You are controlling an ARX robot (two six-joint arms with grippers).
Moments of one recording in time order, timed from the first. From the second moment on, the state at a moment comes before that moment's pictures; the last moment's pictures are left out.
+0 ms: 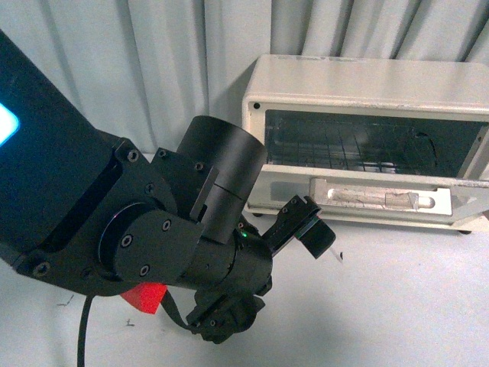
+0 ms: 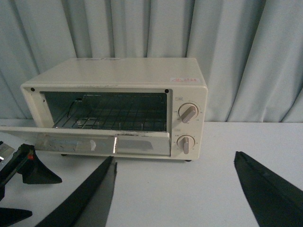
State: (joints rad) left arm -0.55 2.14 1.05 0.24 0.21 -1.09; right arm 0.00 0.00 0.01 0.00 0.00 0.00
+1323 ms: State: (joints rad) left arm -0.18 1.30 0.00 1.28 -0.18 -0.02; right arm 0.00 0.00 0.01 0.00 0.00 0.00
